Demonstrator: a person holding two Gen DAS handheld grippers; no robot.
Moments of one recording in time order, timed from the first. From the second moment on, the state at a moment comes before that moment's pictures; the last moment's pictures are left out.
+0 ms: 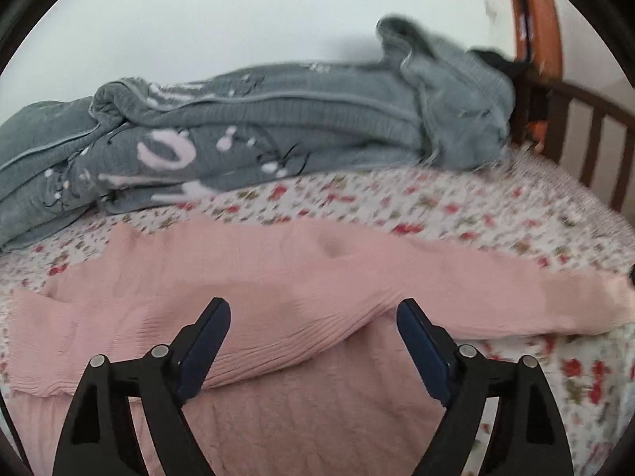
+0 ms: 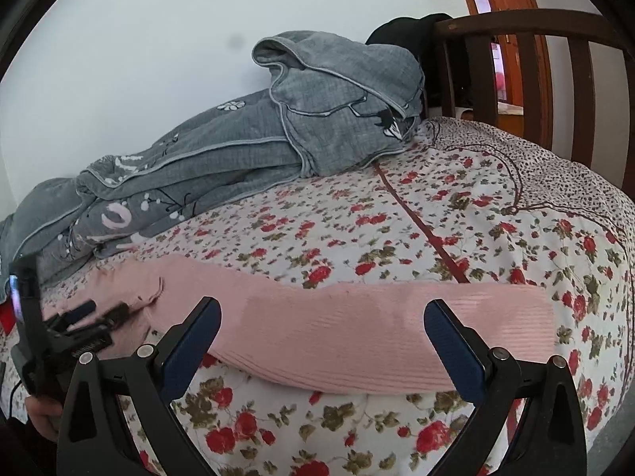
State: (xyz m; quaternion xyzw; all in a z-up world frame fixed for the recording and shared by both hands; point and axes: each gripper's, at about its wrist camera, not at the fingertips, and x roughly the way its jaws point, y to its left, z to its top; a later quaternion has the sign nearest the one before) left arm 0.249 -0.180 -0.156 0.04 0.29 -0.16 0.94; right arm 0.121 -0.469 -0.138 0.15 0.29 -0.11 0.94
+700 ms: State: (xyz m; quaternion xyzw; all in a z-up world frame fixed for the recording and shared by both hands) left arm 0.281 -0.187 -0.184 0.06 0.39 -0.11 0.91; right arm 0.068 -0.487 -0.176 0.22 0.36 -0.07 0.90
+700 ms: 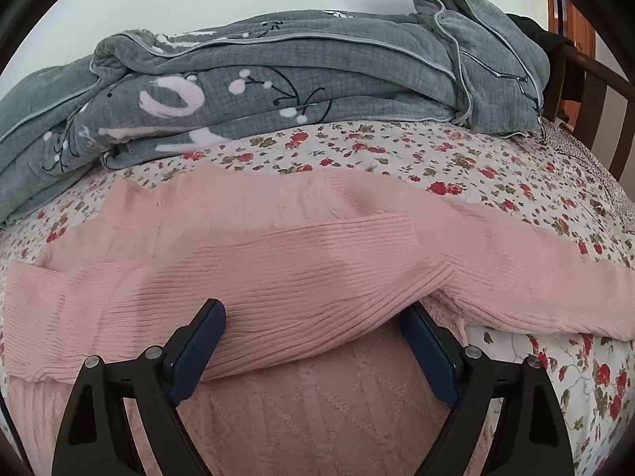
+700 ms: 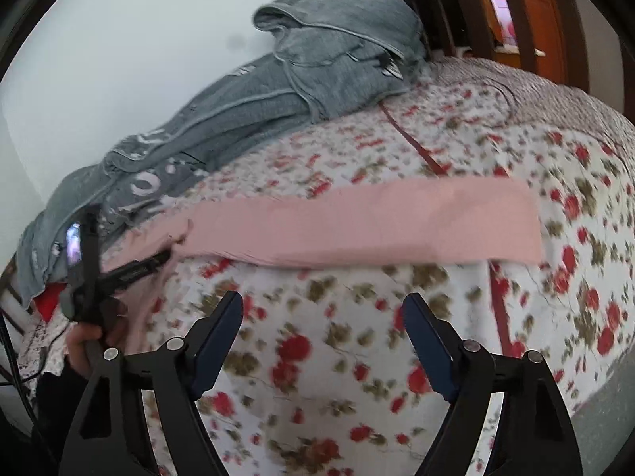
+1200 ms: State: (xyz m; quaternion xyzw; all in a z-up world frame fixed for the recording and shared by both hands) left arm 0.278 -0.184 -0.182 0.04 0.38 -0.12 0.92; right arm 0.062 -0.553 -0.184 0.30 0.33 -0.21 0.87
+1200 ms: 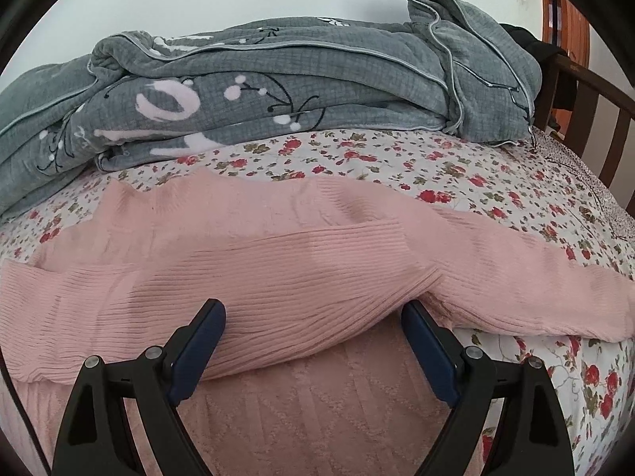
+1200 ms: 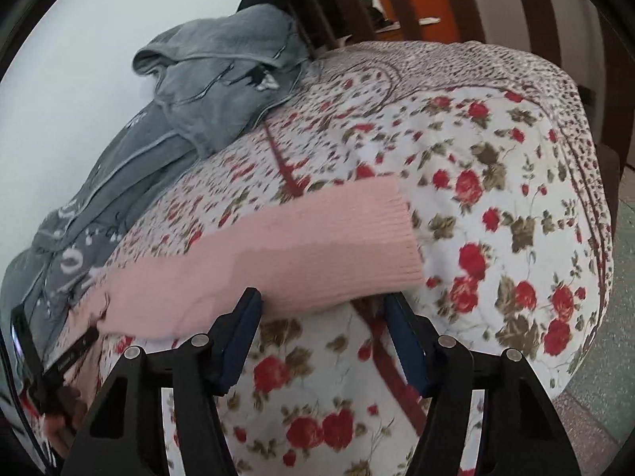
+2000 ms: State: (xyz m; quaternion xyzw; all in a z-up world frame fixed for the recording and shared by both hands) left arm 0.250 -0.107 -0.129 -0.04 0.34 -0.13 0.93; right arm 0.083 -0.498 -0.124 0.18 0.21 -0.24 0.93
